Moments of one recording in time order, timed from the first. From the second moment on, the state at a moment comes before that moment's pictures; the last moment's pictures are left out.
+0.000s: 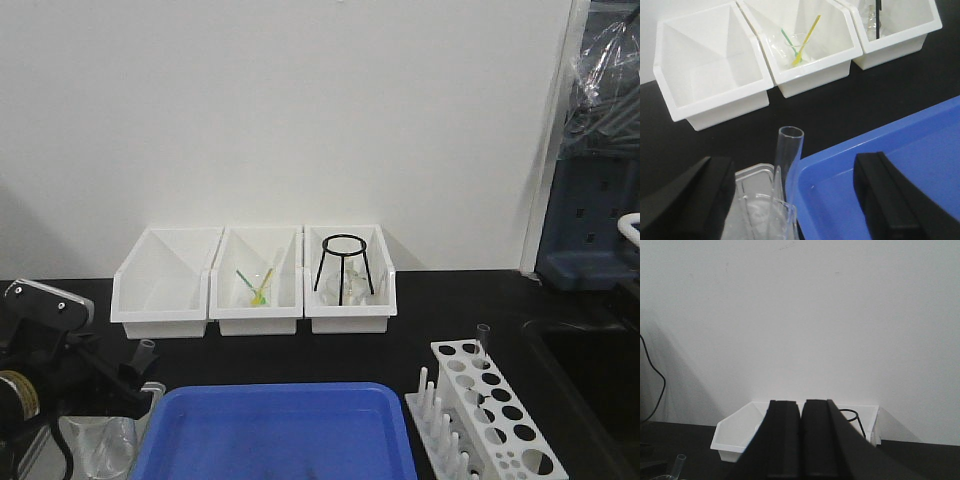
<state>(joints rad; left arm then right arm) -0.11 1.54 -0.84 0.52 -0.24 -0.34 -0.05 0.79 -0.50 -0.90 -0.61 1.02</state>
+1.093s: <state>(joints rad) -0.11 1.80 -1.00 0.52 -0.28 -0.26 -0.05 0.79 -0.50 -0.90 -0.67 1.07</state>
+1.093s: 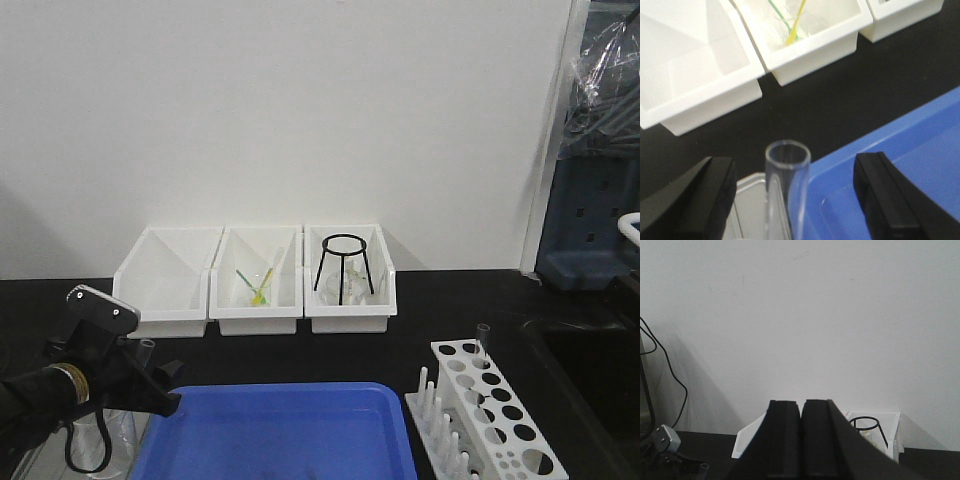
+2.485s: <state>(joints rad) -0.11 1.86 -1.02 0.52 -0.35 -0.25 -0.05 0.79 -0.50 -0.90 -0.67 1.07</state>
